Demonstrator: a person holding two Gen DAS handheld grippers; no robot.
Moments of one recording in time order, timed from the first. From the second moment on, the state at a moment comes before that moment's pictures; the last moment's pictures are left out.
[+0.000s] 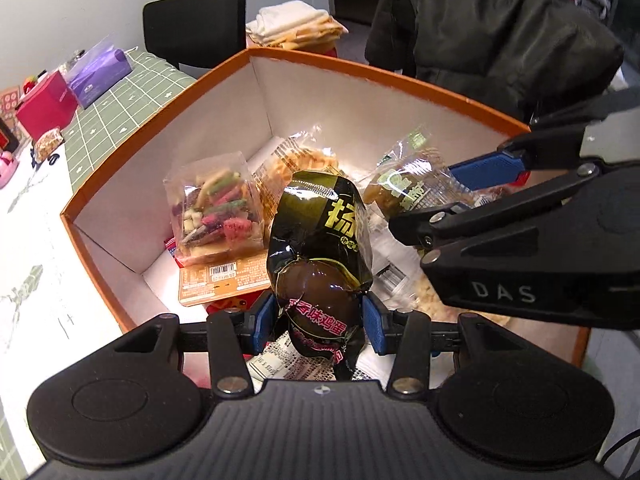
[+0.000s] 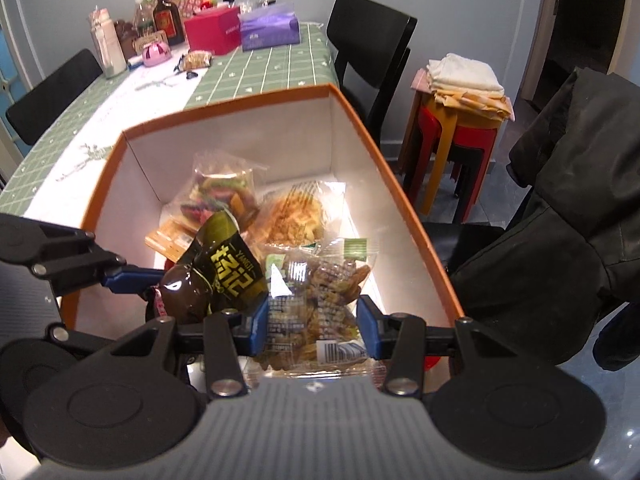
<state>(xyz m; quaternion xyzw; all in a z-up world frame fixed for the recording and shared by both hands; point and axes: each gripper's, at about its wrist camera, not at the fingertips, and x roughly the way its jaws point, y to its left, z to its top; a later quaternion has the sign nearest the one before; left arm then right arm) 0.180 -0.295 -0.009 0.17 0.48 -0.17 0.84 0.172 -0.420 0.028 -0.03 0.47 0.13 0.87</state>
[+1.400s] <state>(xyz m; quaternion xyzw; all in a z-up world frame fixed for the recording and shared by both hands) 0.184 -0.315 0.007 0.25 0.49 -0.15 0.82 0.177 -0.420 0.036 -0.04 0.48 0.15 0.87</state>
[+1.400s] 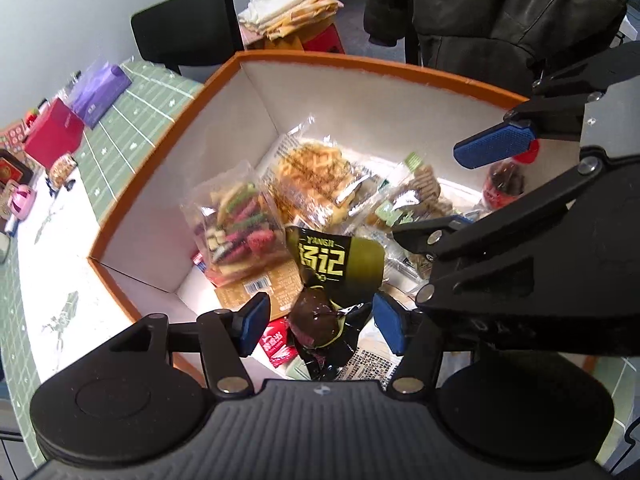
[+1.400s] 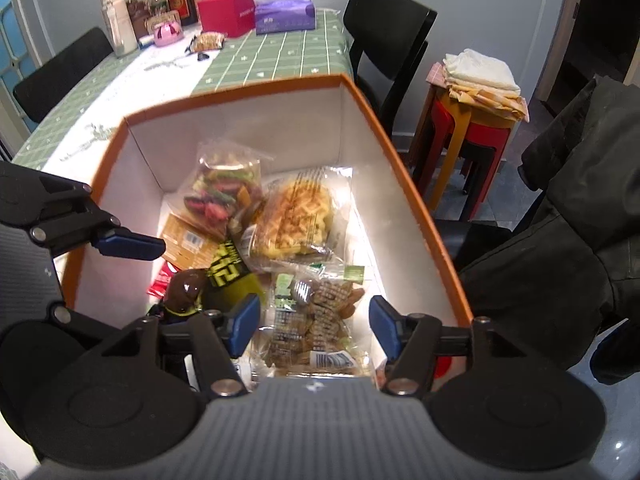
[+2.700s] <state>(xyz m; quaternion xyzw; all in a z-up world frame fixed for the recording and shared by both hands) 0.090 -0.198 0.059 -0.05 0.35 -0.15 0.92 0.022 -0.418 0.115 0.09 0.27 0.01 0.96</state>
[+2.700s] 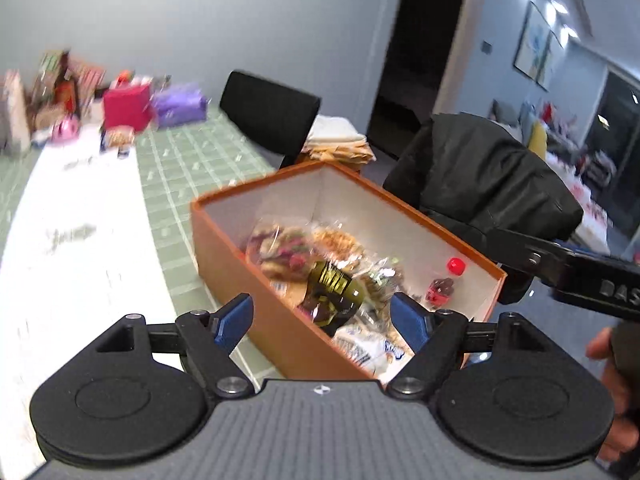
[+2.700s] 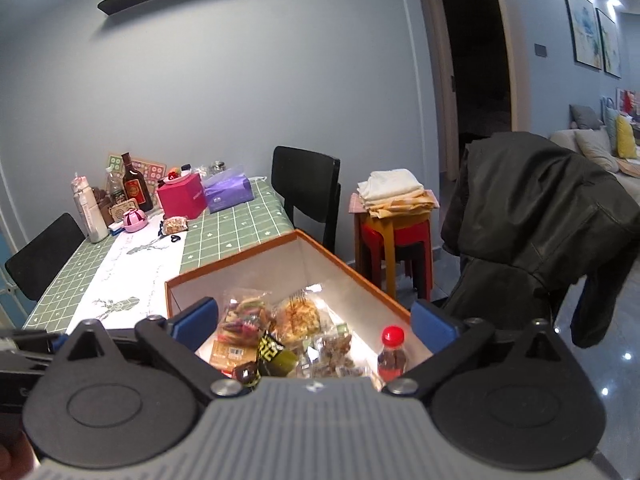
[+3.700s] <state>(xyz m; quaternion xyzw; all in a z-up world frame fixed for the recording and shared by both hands) 0.082 -0.207 0.042 -0.04 0.38 -0.13 0.91 0.014 -0.404 0.090 0.04 0.34 -0.05 0.94</state>
